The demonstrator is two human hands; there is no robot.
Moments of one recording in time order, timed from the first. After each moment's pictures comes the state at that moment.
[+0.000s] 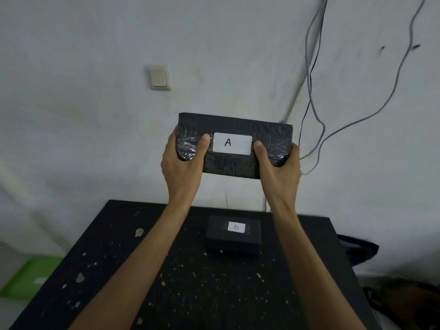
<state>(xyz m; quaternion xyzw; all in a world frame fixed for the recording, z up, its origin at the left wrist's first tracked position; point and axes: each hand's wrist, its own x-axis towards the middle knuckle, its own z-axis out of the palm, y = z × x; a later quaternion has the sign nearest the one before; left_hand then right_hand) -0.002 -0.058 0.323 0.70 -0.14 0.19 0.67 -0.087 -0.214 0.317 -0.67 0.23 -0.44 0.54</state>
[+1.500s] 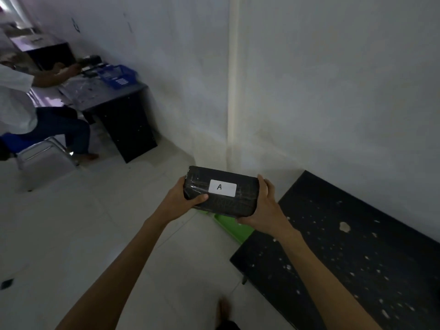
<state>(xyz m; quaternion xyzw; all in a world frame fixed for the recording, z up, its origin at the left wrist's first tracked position) 0.116 0.713 0.116 0.87 0.06 0.00 0.49 0.145 0.436 0.115 -0.91 -0.17 0.08 0.36</state>
